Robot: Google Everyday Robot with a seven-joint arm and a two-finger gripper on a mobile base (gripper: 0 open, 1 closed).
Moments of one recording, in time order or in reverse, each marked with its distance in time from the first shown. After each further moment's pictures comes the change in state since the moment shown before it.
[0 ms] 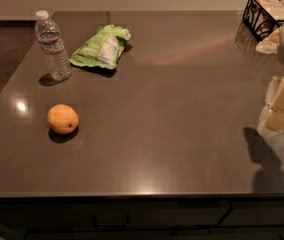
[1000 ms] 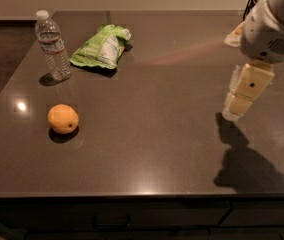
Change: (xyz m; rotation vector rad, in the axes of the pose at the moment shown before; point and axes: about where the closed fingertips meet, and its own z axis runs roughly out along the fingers) arm -0.049 -0.024 0.024 -0.009 -0.081 -0.042
